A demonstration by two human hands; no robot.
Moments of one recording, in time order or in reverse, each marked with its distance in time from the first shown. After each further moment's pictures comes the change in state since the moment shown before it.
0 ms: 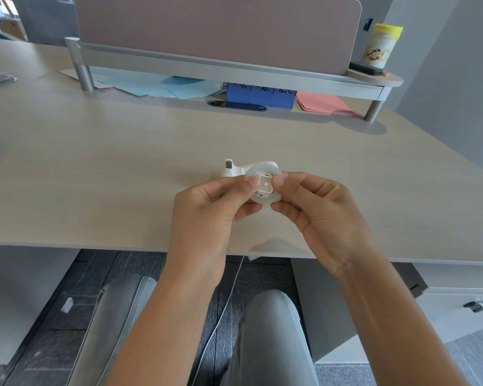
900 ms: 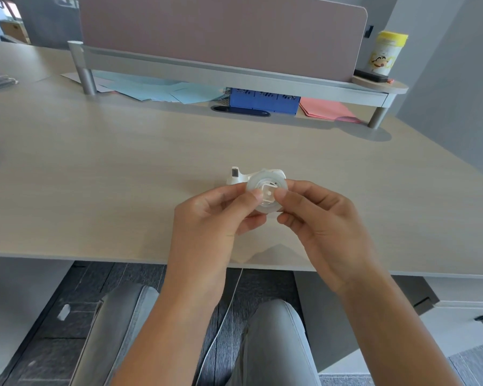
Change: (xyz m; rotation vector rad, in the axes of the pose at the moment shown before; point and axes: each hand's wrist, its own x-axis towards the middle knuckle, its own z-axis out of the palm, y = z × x) left_hand 0.004 0.000 -0.008 0.014 0.008 0.001; right_hand 0.000 0.006 0.010 -0.057 0.041 -0.013
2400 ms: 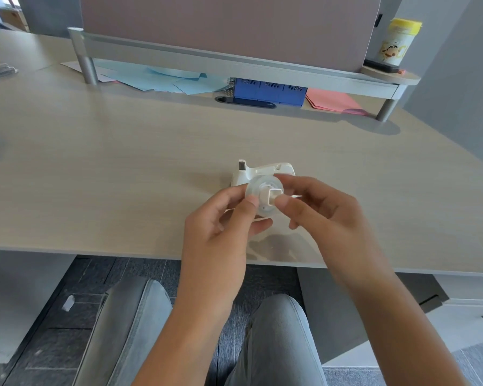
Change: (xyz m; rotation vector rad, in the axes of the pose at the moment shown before) left_hand -0.013 -0.013 -0.007 0.073 0.005 0.084; right_hand -0.001 0.008 -0.005 -0.334 -0.039 -0.142
